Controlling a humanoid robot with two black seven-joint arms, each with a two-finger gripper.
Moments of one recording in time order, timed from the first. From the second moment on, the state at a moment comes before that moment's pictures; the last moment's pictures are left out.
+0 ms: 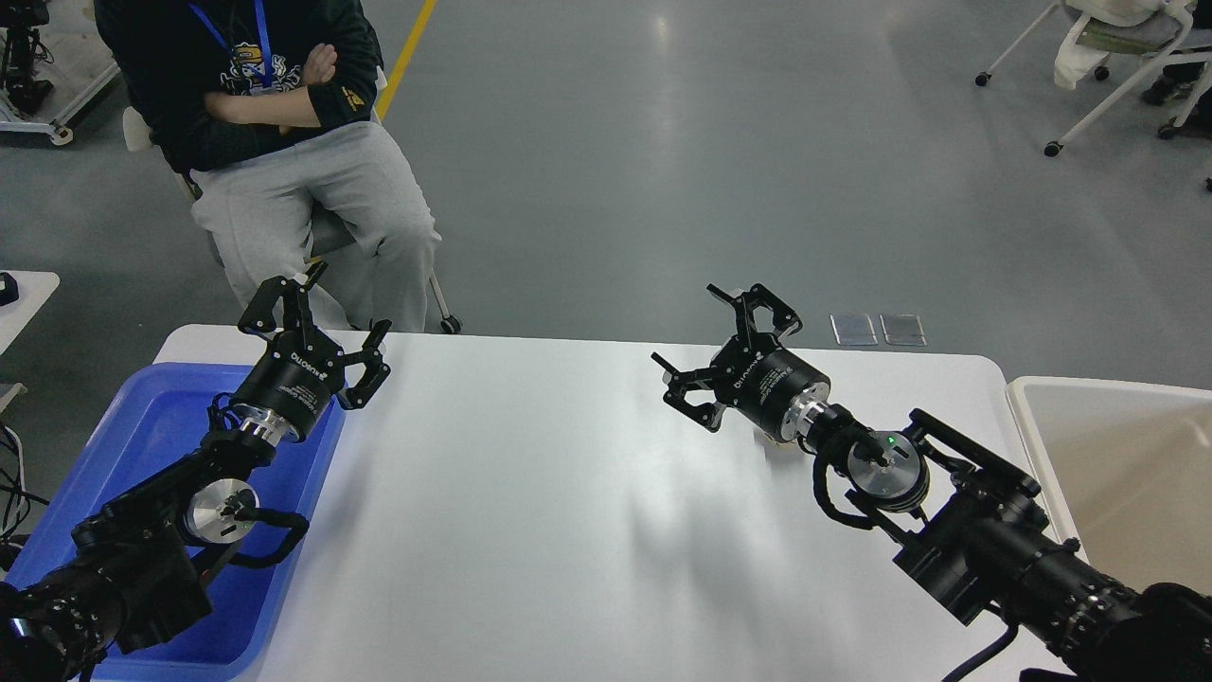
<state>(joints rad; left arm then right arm) -0.64 0.33 -0.61 -0.46 0.08 -0.61 -0.60 0.71 -0.09 0.68 0.74 0.24 0.27 -0.01</state>
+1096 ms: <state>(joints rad) -0.64 0.33 -0.61 -0.46 0.08 -0.61 -0.60 0.77 -0.11 0.61 0.76 0.00 0.26 -0.02</state>
